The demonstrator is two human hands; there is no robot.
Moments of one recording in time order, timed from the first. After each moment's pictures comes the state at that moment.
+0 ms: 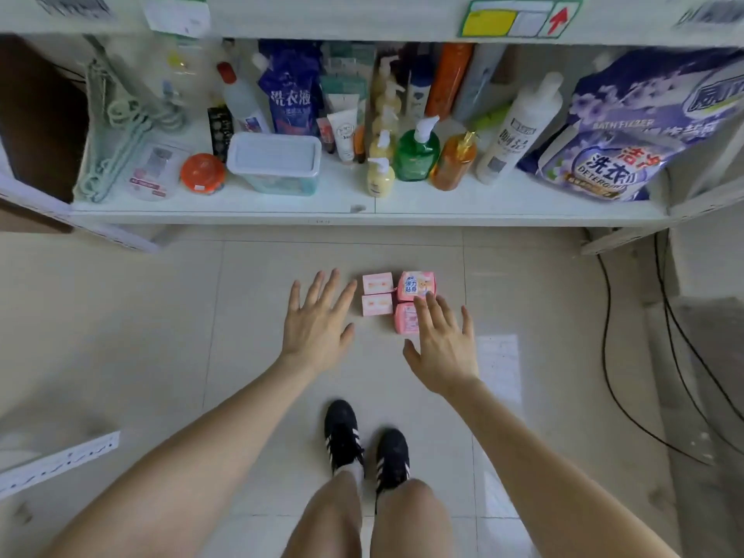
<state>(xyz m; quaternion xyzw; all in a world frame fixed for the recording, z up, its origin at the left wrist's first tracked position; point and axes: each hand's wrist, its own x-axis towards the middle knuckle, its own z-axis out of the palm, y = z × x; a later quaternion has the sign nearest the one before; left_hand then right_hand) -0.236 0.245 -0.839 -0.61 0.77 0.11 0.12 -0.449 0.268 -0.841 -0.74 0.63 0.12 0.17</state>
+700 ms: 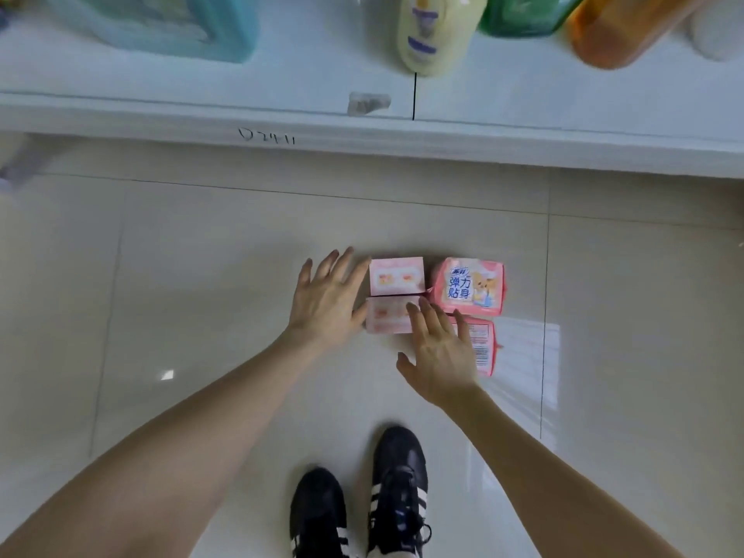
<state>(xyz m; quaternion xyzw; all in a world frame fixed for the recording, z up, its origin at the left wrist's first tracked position) -0.238 0.135 -1.217 -0.61 0.76 0.18 0.11 -0.430 0.188 -1.213 -0.76 0.59 0.16 0.24</state>
